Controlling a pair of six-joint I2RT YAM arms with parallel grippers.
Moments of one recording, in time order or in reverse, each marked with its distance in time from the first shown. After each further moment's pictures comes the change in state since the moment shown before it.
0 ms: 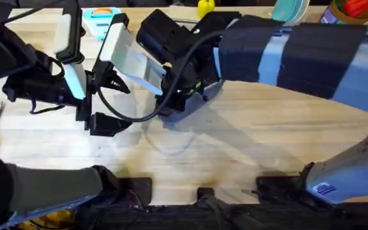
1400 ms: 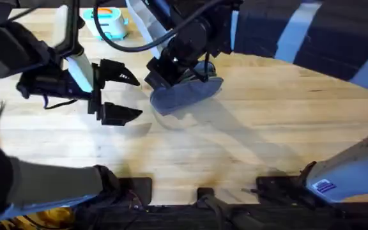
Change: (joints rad) left arm -0.071 0.039 0.000 0.058 0.163 -0.027; right arm -0.085 -0.008 0.121 0.023 0.002 0.434
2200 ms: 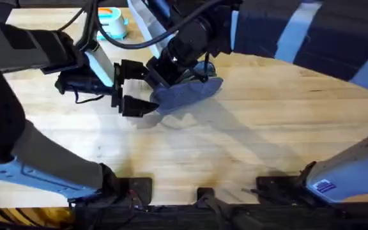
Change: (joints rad) left arm -0.137 0.221 0.000 0.177 0.190 -0.083; right arm 0.000 0.000 0.001 0.000 -0.003 0.036
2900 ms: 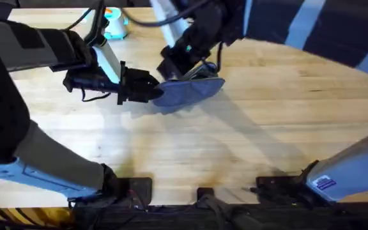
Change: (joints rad) left arm -0.060 0.000 0.000 0.073 0.025 -0.135; right arm -0.103 0.000 0.003 -0.045 -0.025 0.011
